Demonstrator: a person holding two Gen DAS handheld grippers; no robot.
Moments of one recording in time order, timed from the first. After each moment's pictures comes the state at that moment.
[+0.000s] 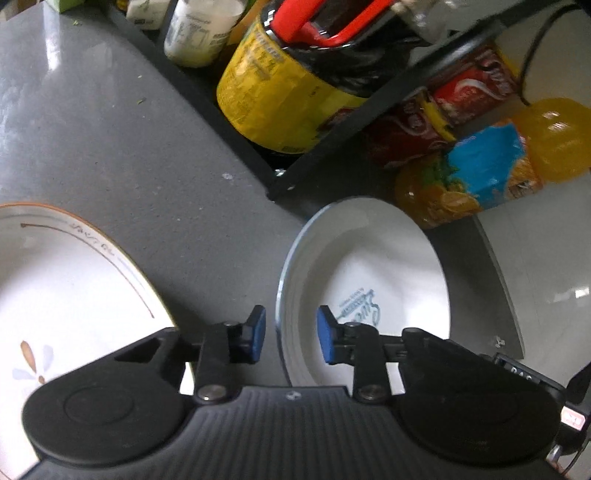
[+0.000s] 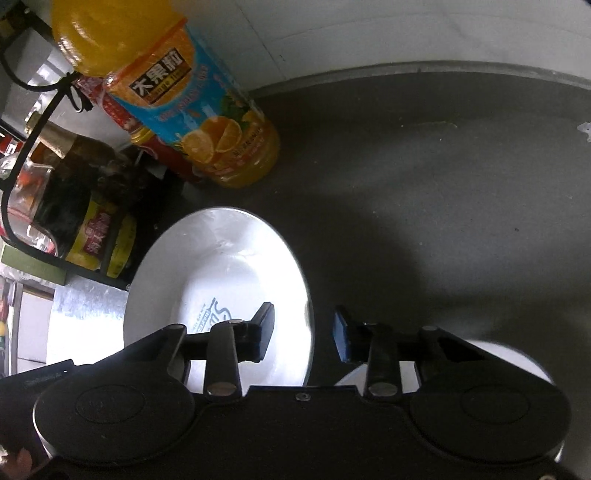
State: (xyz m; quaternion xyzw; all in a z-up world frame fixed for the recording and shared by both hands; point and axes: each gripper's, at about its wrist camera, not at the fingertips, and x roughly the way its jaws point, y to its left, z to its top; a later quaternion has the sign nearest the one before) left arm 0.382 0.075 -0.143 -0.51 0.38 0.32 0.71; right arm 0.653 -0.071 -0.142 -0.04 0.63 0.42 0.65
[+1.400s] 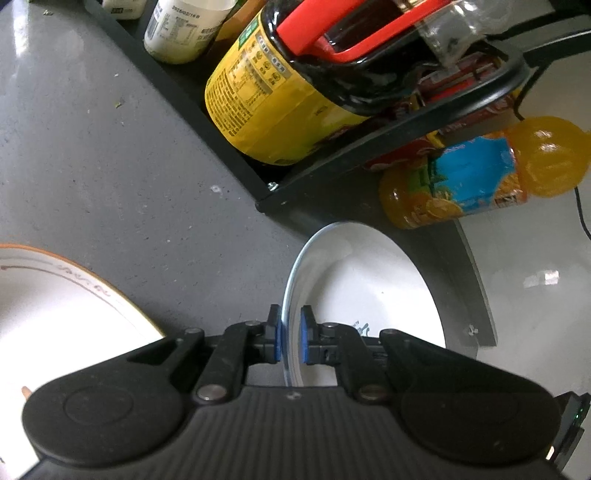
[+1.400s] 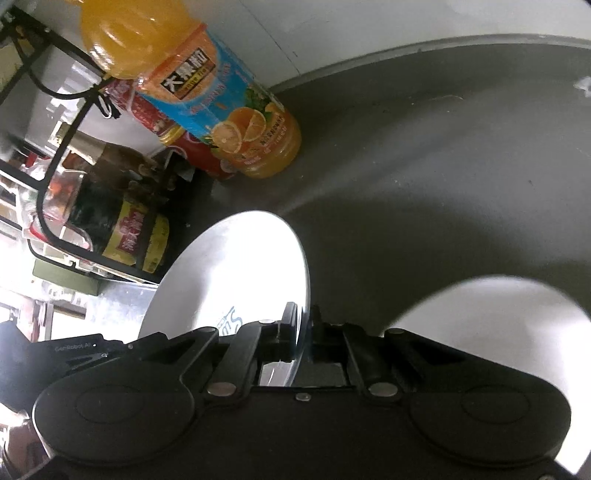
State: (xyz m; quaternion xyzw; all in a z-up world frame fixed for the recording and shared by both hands) left arm 0.371 0.105 -0.142 -0.53 0.38 0.24 0.72; right arm 0.623 -0.099 -0.136 0.03 0.64 0.42 0.64
